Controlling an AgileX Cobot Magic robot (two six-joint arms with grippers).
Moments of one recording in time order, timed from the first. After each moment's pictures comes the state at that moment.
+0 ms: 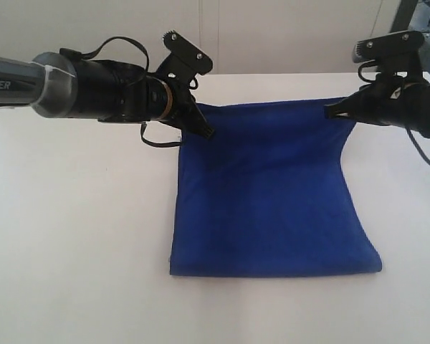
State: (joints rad) left arm -0.62 2.01 -1.40 1.24 0.18 -0.95; right arm -0.04 1.79 -0.94 0.14 -0.24 -0.25
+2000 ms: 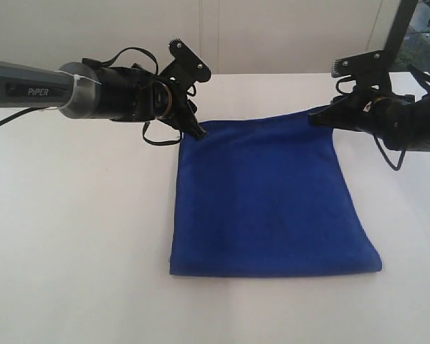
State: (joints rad) left arm -0.57 2.18 -1.57 1.26 0.21 -0.81; right arm -0.03 2.02 -1.07 0.12 -0.39 -0.24
